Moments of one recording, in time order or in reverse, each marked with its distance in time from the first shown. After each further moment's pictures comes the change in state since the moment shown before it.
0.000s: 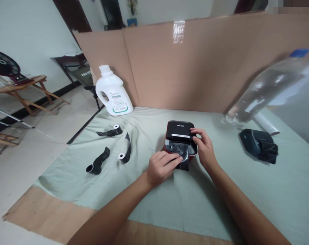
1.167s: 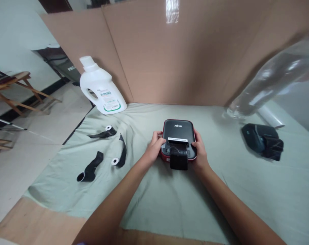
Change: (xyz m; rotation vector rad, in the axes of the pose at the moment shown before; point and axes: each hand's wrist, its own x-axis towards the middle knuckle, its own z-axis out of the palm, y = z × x) left_hand 0.032 -0.052 0.030 -0.944 -0.115 -1.420; right_hand -0.012 0.022 0.029 0.494 0.150 0.281
